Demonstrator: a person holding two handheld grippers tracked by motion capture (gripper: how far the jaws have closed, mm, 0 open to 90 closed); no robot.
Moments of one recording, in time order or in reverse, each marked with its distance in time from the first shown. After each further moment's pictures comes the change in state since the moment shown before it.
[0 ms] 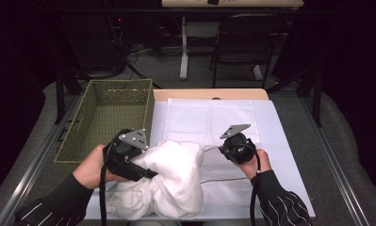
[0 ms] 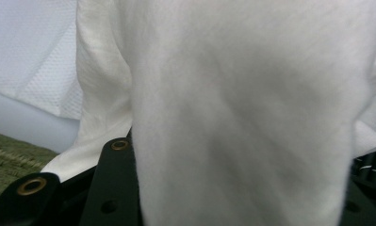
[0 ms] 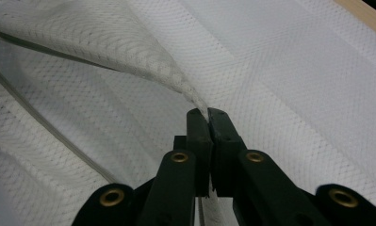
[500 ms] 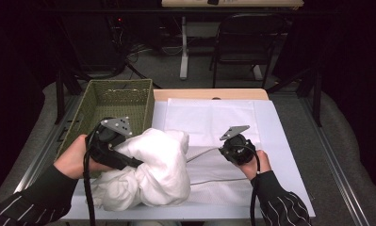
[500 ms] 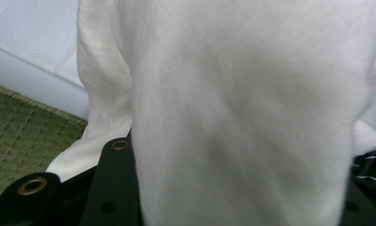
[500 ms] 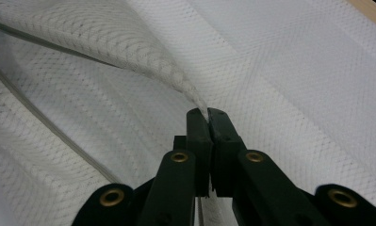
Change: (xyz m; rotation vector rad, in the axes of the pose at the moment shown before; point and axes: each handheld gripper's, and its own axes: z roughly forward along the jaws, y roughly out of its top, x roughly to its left) left arm 0.023 -0.009 -0.036 0.014 0.035 -0.068; right arm 0.001 -0.004 0.004 0.015 0.000 -0.012
